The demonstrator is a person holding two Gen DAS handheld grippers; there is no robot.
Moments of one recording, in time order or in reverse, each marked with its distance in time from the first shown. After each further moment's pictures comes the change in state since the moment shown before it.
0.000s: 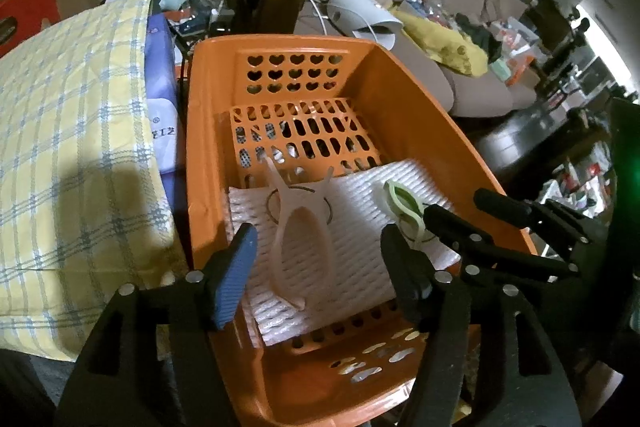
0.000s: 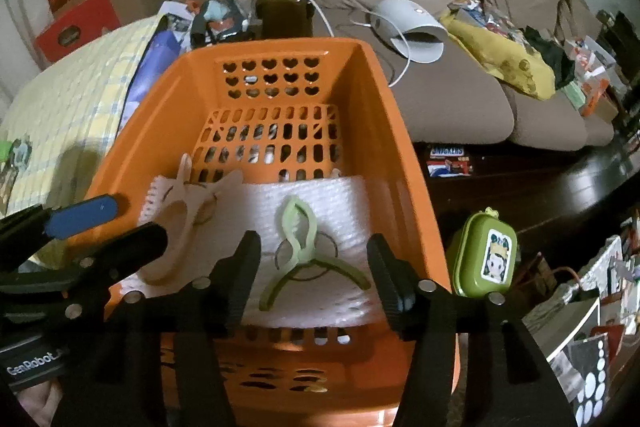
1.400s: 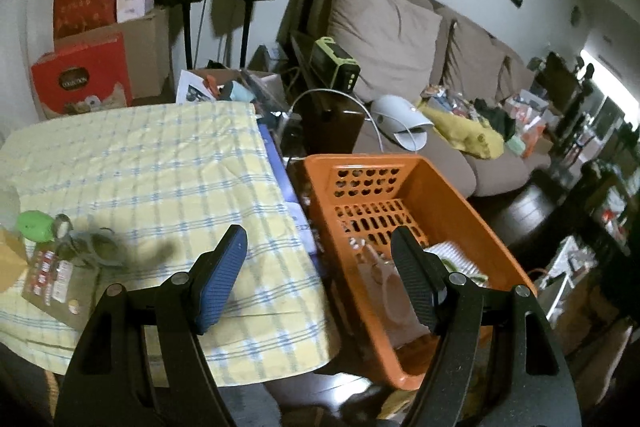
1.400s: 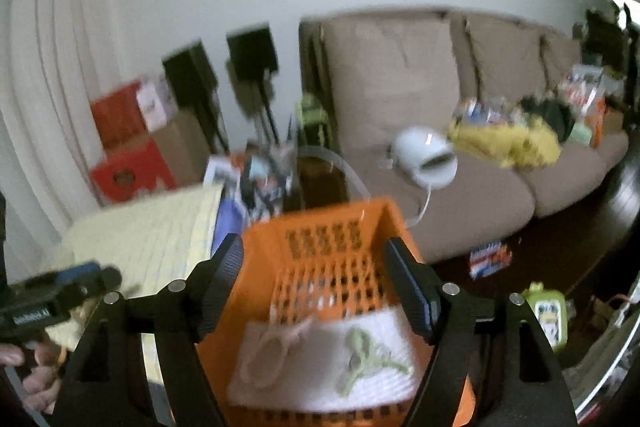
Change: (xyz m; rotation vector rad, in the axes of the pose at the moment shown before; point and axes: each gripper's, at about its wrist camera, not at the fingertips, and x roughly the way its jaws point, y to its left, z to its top) left arm -0.122 0.074 0.008 -0.007 -0.323 0.095; right arm -0.109 0.001 0.012 0.156 -0.570 0.142
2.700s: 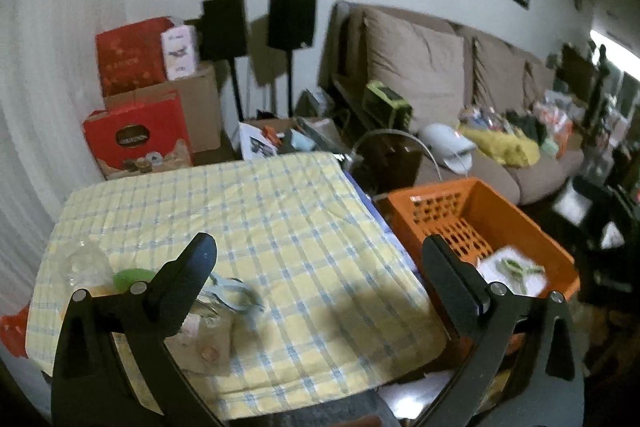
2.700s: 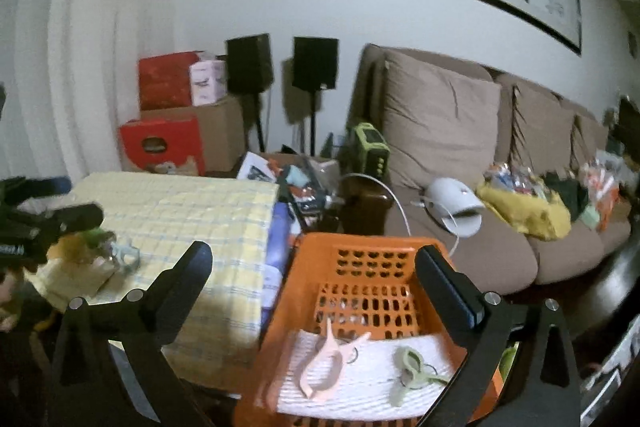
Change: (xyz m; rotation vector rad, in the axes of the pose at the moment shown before) left arm -0.068 0.079 0.014 0.083 -0.162 0.150; right arm -0.012 0.113 -0.017 -0.283 -0.032 0.052
